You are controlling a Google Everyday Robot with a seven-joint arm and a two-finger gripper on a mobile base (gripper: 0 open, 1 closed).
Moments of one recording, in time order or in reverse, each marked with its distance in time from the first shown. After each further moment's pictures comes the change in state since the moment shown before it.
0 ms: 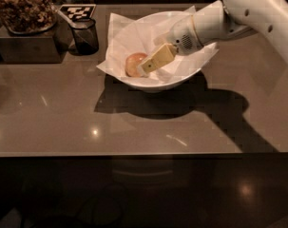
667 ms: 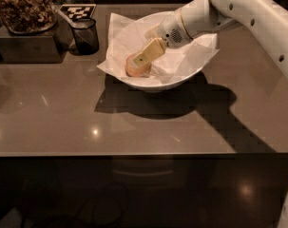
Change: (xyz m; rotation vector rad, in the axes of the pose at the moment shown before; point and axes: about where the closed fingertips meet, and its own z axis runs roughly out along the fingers) arm -0.019 -0.019 0.021 0.021 0.012 -0.070
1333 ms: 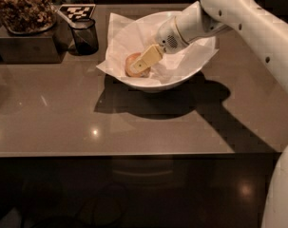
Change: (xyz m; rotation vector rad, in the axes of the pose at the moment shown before) arm 0.021 -0.014 0.022 0.007 0.071 0.032
